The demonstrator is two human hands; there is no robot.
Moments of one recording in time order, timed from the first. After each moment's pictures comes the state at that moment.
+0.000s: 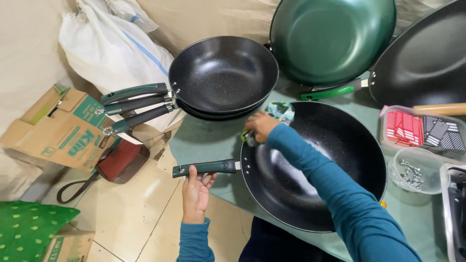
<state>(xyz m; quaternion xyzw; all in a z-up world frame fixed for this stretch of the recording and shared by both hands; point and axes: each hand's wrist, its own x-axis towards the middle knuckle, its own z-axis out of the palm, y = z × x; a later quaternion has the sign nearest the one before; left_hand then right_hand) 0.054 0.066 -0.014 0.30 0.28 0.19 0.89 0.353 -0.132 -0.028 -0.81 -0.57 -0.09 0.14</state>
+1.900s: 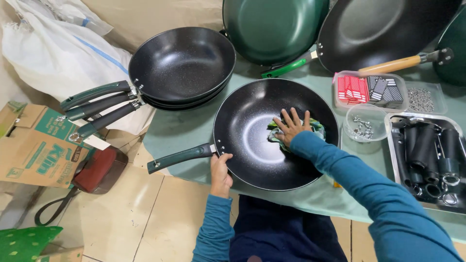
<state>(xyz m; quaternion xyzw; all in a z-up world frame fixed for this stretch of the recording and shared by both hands) 0.102 -0.067 -0.065 0.41 0.34 0.12 0.84 0.238 -0.330 -0.018 -0.95 -0.19 0.16 -0.18</state>
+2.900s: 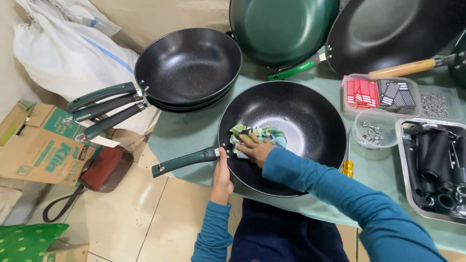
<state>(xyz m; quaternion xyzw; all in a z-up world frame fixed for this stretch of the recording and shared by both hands) 0.081 -0.074 0.002 0.43 0.28 0.06 0.86 0.209 -0.230 -0.065 -0.89 -0.44 0.14 0.03</state>
